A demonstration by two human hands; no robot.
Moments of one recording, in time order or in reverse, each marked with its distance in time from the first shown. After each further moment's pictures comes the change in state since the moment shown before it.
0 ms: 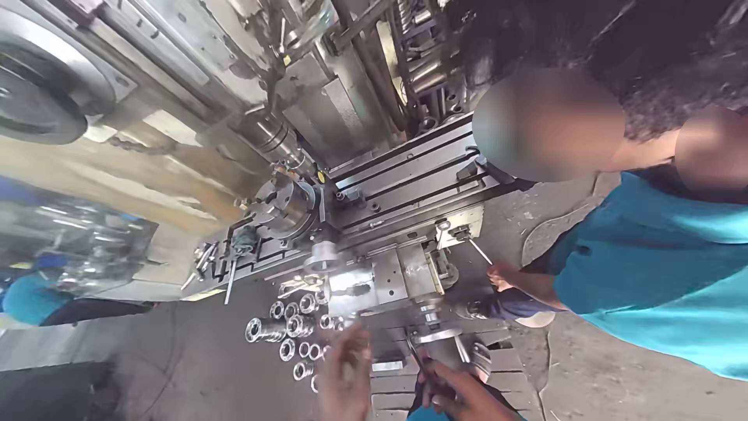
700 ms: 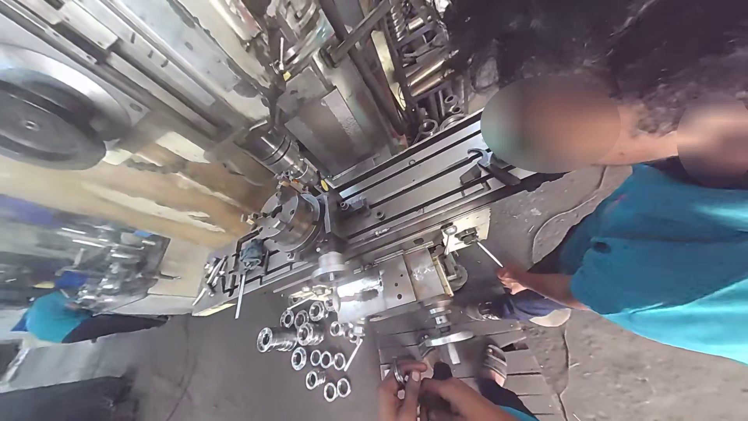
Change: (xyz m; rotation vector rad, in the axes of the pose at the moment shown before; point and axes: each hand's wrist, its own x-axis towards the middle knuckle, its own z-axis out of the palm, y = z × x) left_hand -0.048 -0.047 0.050 -0.209 -0.191 -0.251; right_hand 0.022 -0.006 0.018 -0.060 -0.119 -0.064
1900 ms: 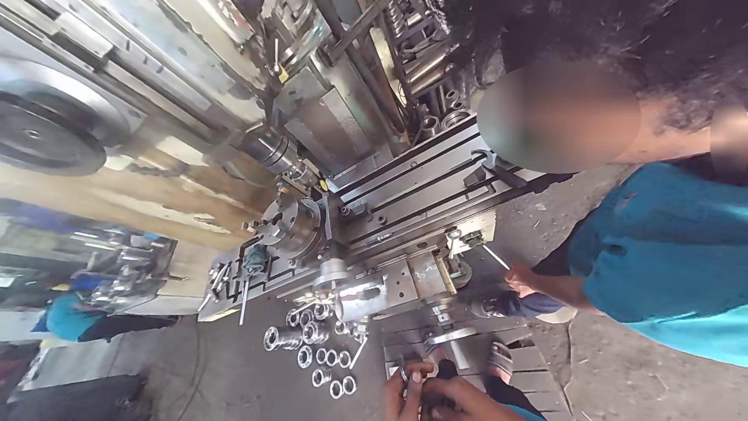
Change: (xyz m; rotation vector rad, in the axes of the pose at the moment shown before) left_hand -0.003 -0.008 0.001 -0.053 -0.084 0.022; right_hand -0.005 0.005 -0.002 0.044 -0.005 -0.032
